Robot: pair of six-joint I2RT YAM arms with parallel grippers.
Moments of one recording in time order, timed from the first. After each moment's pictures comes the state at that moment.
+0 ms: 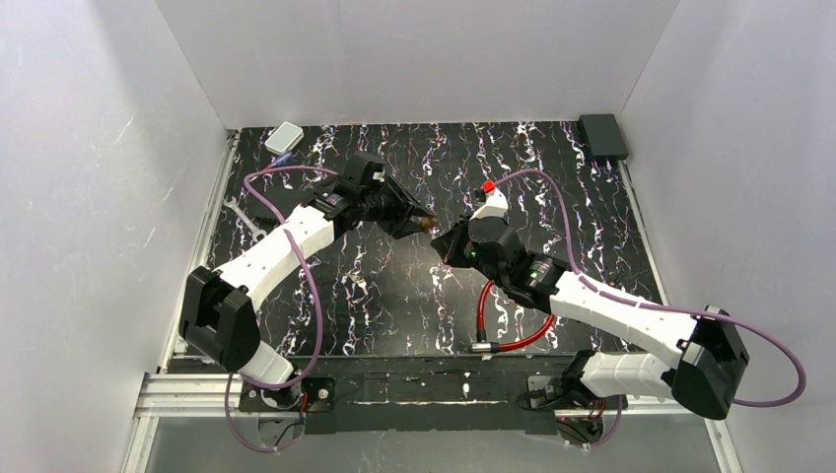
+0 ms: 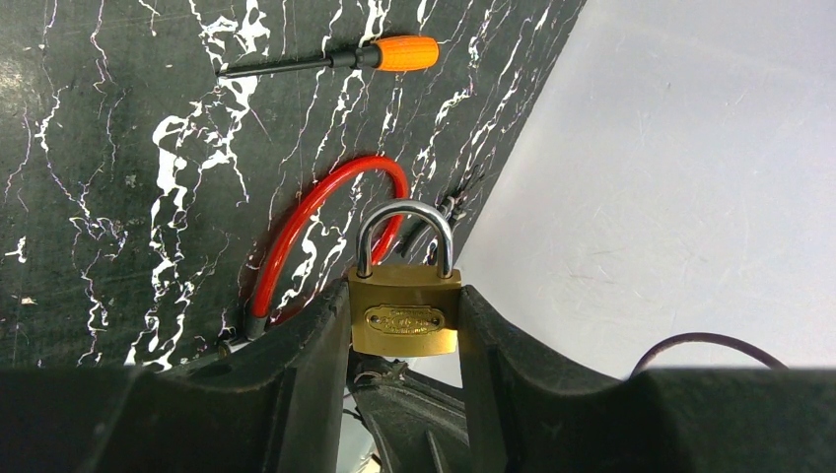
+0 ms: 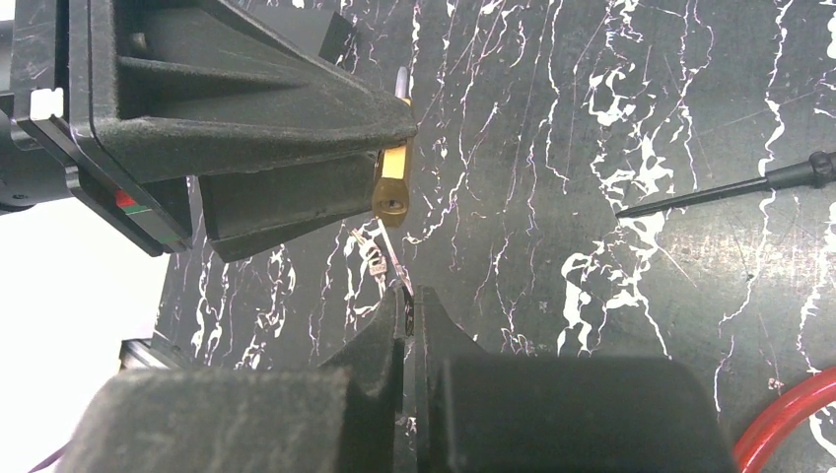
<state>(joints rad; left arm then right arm) -0.56 1.53 1.27 -0.51 0.29 -1.29 0.96 1.18 0.85 -0.09 0.30 0.81</state>
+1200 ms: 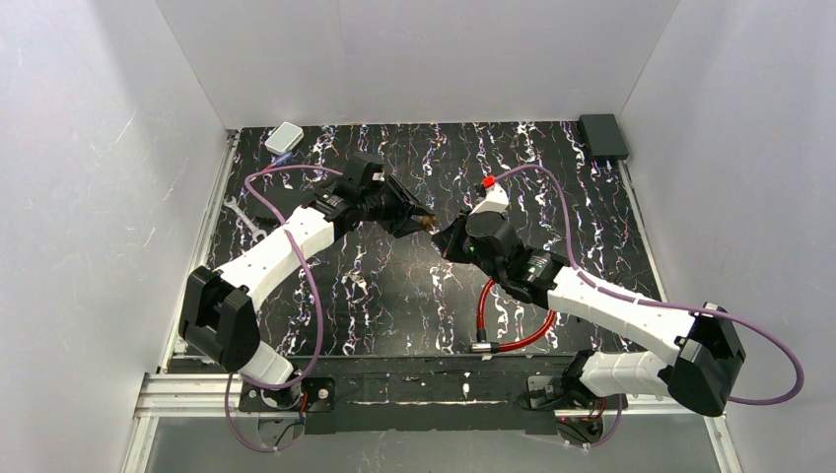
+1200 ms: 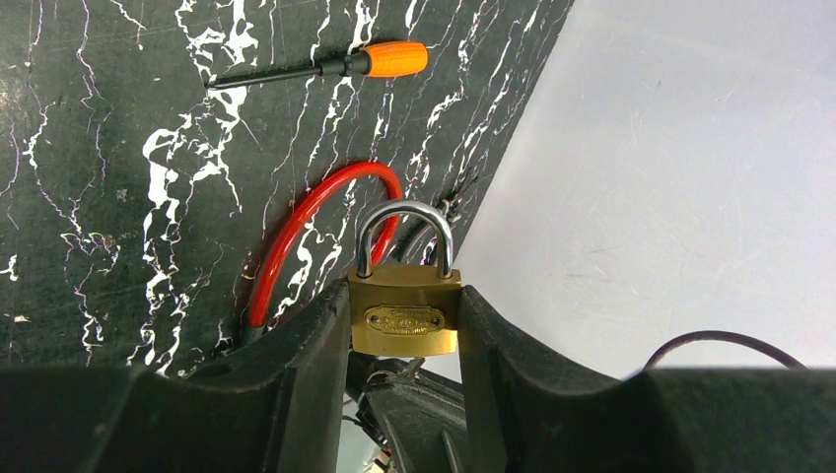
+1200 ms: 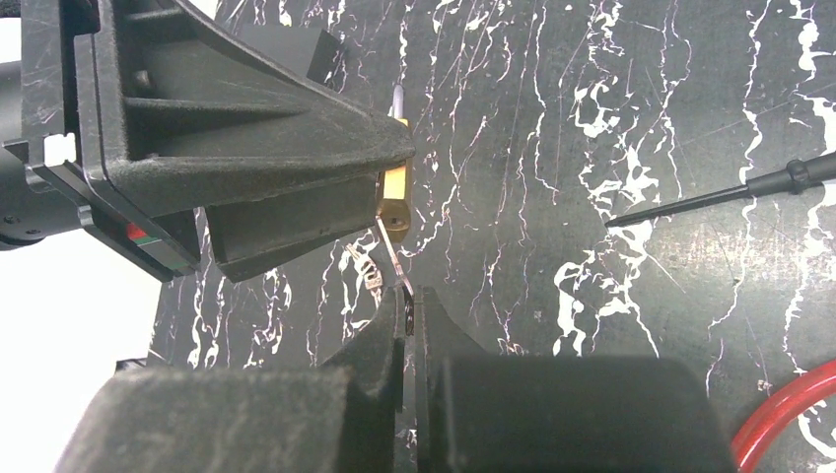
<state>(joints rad) -0.56 1.53 1.25 -0.47 0.29 -1.28 0.95 1.21 0.90 -0.12 0.33 0.82</state>
